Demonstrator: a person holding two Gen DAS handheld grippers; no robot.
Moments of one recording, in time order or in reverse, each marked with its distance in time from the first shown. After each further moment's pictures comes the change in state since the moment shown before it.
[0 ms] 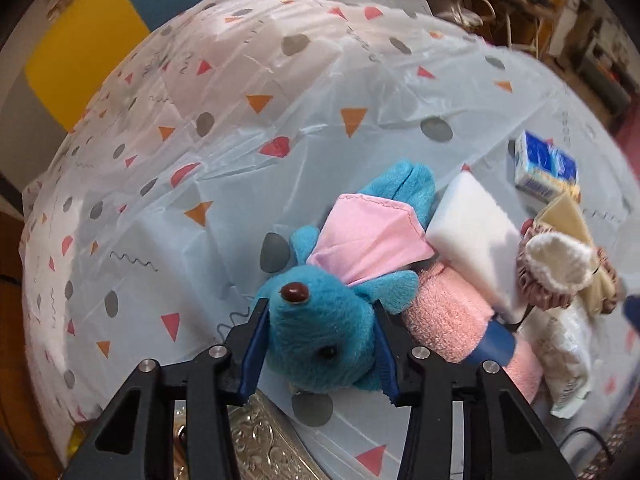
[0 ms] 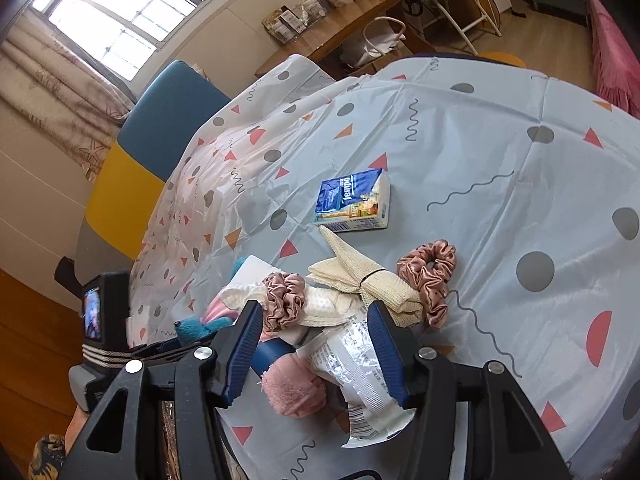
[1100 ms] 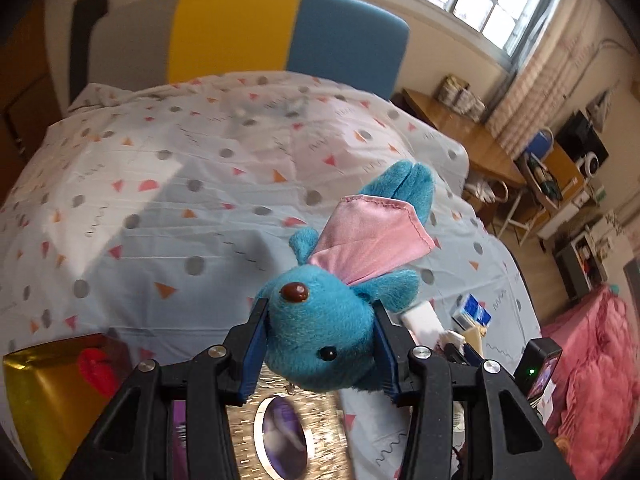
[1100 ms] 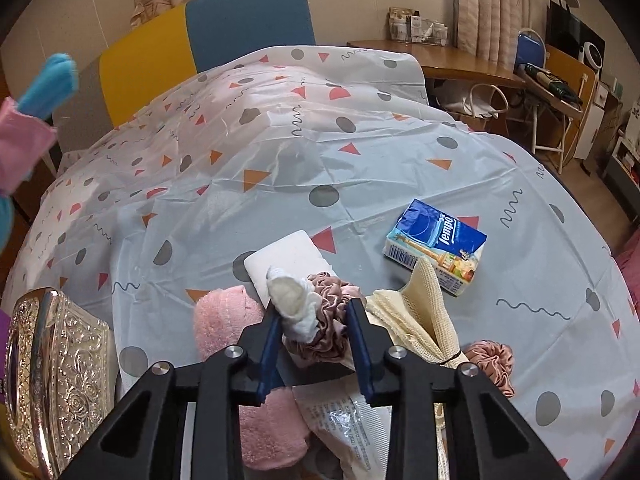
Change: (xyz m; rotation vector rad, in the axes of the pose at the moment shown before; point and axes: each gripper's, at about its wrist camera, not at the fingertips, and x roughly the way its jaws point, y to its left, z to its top) left arm -0.163 0.151 -0.071 -0.511 -0.301 -0.186; right arm 0.080 0.088 -0.019 -0.623 0.044 -0.226
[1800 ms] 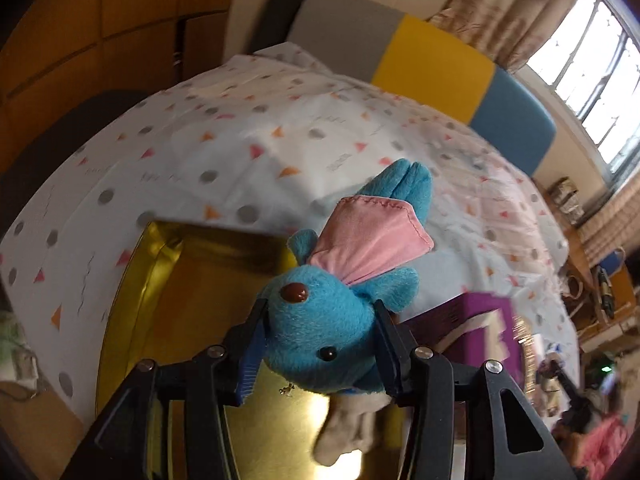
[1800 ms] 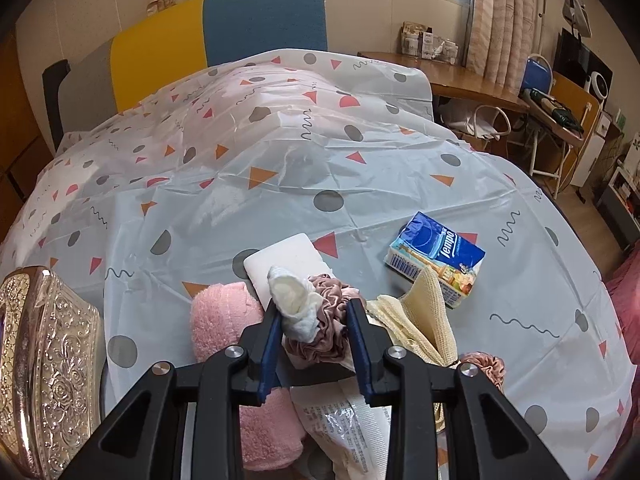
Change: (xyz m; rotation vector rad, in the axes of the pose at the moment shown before) left arm -0.081 0.249 -0.153 -0.406 -0.110 0.247; right arm -0.001 0.013 -0.003 -0.095 -0.032 -0.053
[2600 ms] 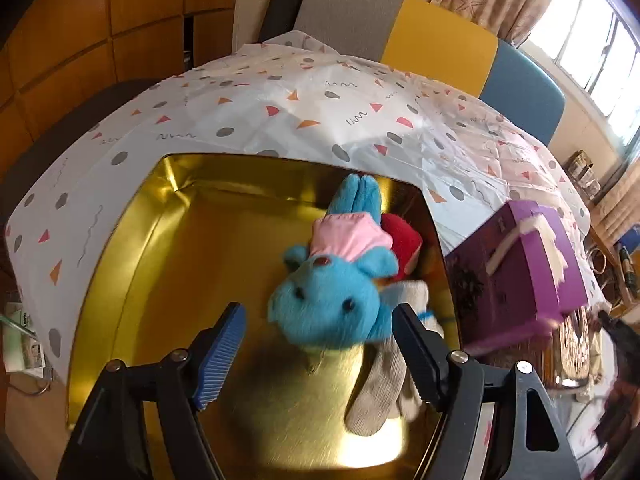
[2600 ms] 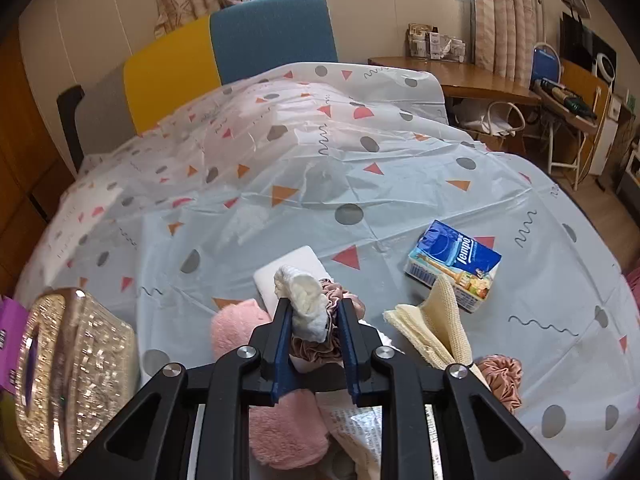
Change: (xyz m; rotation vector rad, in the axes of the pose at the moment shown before) left arm 0.018 0.002 -0.073 0.055 -0.016 0.055; right arm -0.014 -0.012 0.007 0.103 -0.034 0.171
